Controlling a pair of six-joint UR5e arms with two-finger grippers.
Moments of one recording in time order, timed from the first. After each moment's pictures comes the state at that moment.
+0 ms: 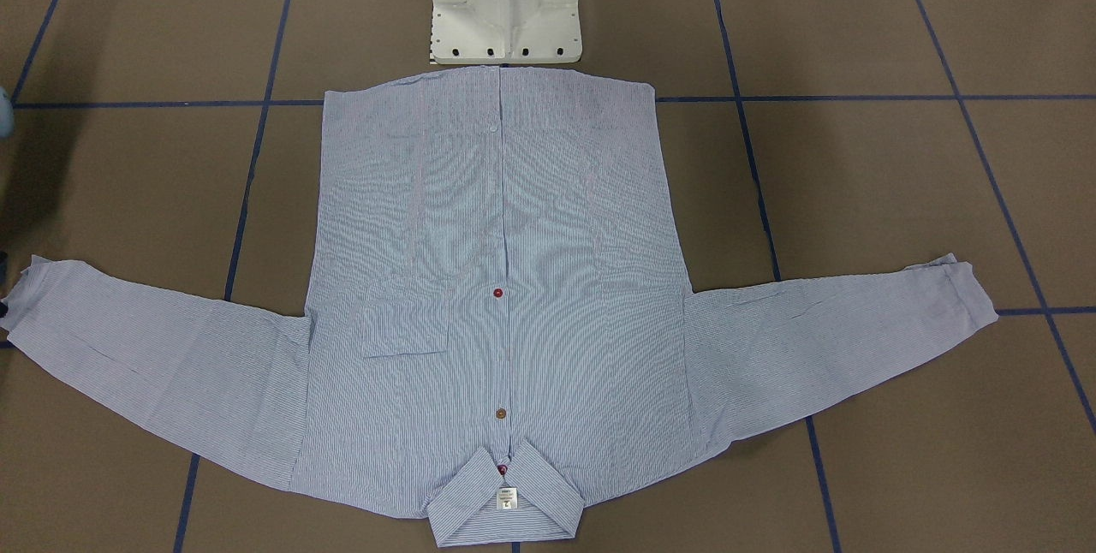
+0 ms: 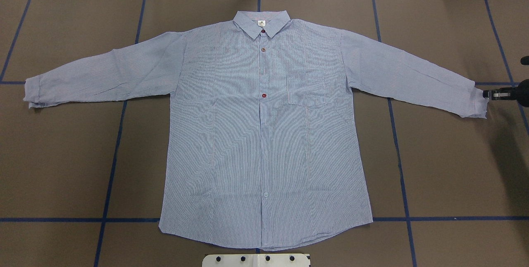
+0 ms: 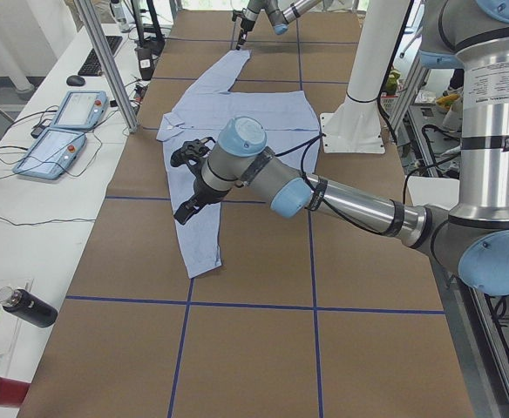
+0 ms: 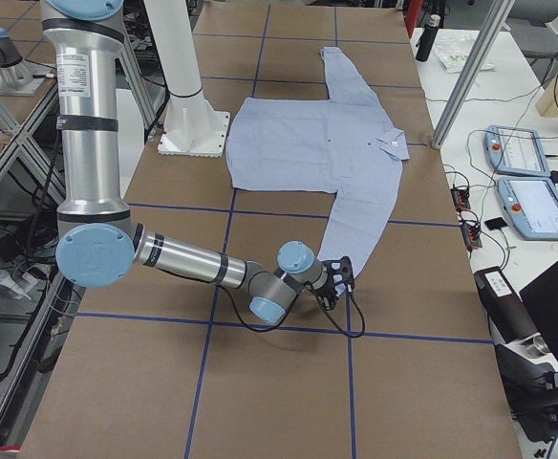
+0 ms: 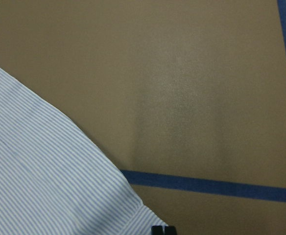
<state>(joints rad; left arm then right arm) -1.55 -1.51 -1.93 -1.97 -2.31 0.13 1.10 -1.57 1.19 -0.30 2.01 0.78</state>
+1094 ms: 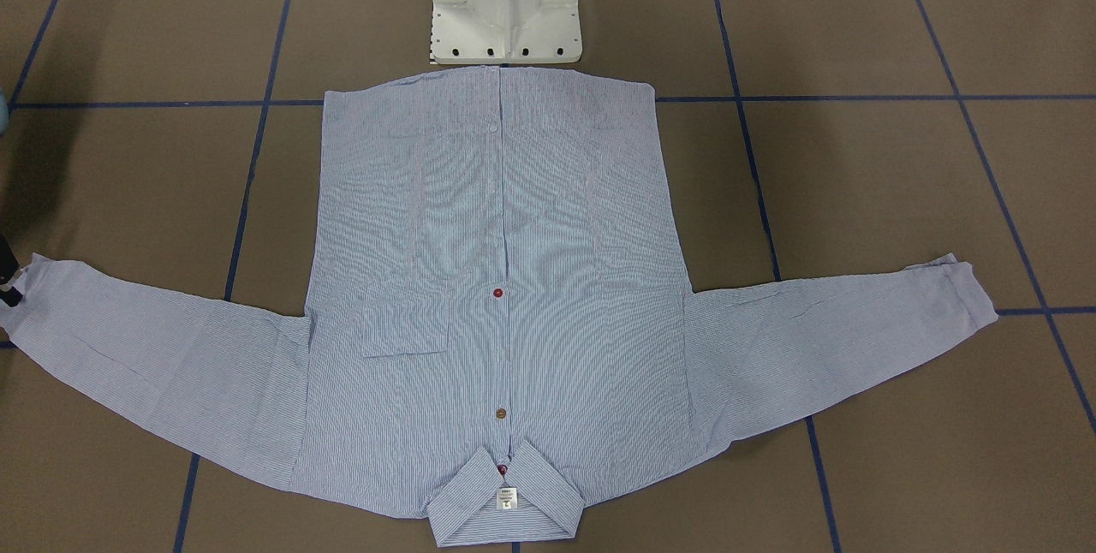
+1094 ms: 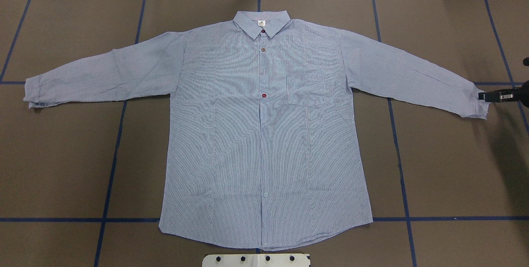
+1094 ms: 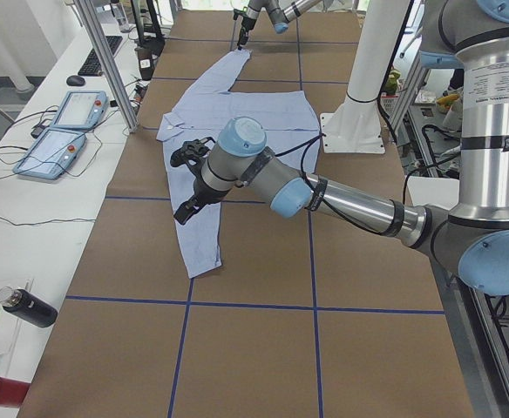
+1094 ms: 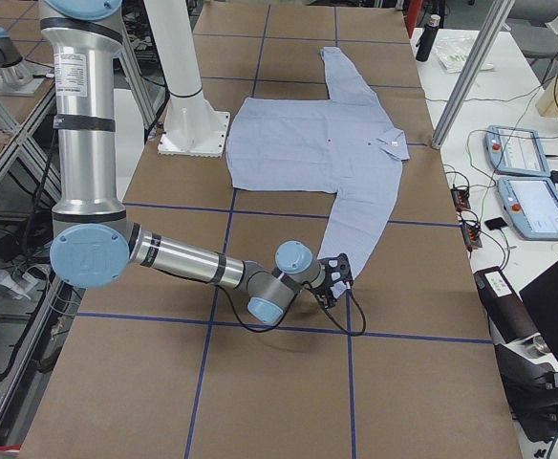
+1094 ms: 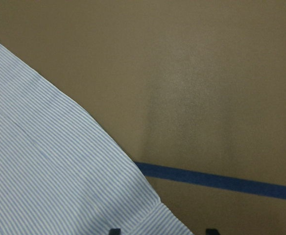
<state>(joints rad) -1.55 -1.51 -1.93 -1.97 -2.31 0.13 1.11 -1.58 1.21 -0.30 2.06 0.73</state>
